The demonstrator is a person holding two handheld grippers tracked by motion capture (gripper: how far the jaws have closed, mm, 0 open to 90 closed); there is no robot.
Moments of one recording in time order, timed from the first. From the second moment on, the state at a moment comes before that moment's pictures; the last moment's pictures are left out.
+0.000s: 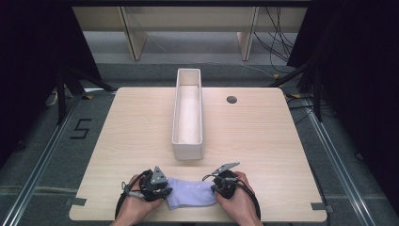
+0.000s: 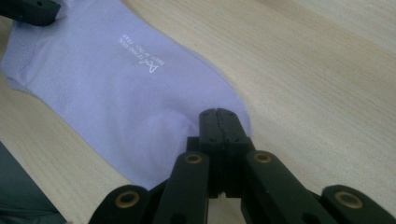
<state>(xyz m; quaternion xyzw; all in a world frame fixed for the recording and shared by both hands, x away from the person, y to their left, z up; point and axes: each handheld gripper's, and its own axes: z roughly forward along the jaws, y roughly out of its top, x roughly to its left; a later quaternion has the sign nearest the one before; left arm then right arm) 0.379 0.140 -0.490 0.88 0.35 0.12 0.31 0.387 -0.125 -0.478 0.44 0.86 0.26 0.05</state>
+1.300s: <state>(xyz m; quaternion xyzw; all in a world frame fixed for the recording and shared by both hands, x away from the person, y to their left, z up) 0.368 0.176 -0.486 0.79 0.46 0.07 0.41 0.387 -0.146 -0.458 0.48 0.83 0.30 0.06</state>
